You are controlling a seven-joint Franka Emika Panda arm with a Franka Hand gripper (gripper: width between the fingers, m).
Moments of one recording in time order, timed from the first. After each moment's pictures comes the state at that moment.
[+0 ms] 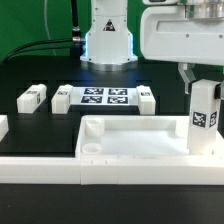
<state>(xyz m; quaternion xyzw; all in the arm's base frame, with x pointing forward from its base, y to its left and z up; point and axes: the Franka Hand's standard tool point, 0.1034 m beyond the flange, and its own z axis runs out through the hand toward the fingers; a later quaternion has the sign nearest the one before) 0.635 0.112 0.112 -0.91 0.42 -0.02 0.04</state>
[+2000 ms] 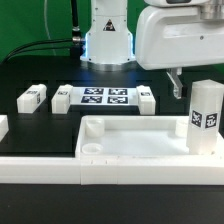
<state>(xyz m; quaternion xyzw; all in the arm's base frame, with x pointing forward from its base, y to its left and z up) 0.632 0.114 0.113 -1.00 -0.09 -0.01 0.02</state>
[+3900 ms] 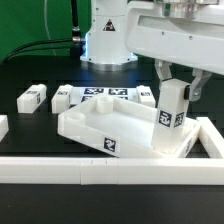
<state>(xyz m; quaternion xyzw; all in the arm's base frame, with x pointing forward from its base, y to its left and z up) 0.633 0.071 0.115 -0.89 0.46 -0.02 0.00</state>
